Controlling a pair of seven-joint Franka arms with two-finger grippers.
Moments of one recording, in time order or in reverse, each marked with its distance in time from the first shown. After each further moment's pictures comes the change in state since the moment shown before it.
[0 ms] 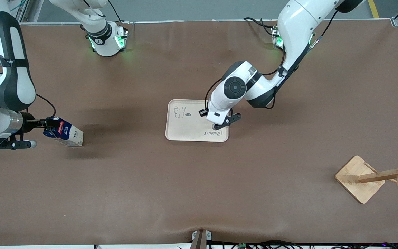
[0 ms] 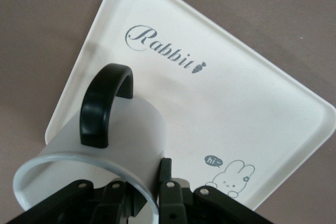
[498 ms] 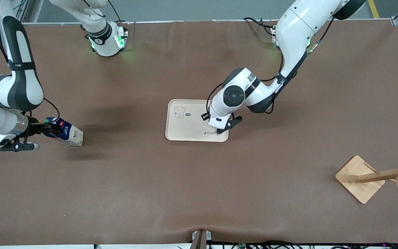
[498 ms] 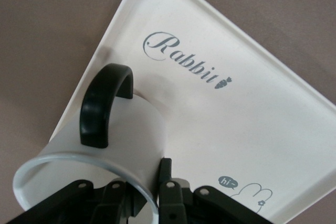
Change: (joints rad) left arm -0.003 0.059 0.019 0.044 0.003 -0.048 -0.041; right arm -0.001 0.000 0.000 -0.094 0.000 0.204 -0.002
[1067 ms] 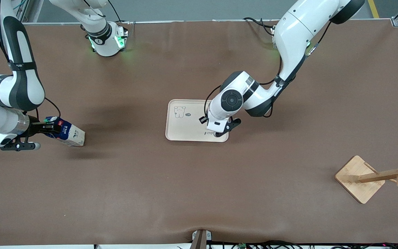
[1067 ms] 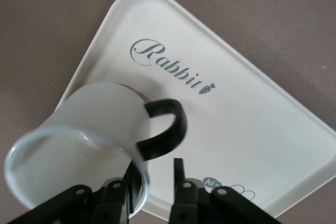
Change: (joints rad) left arm -0.013 0.025 0.011 0.068 0.000 -0.028 -0.020; right arm -0.001 -0.004 -0.001 -0.005 0.025 -0.006 0.000
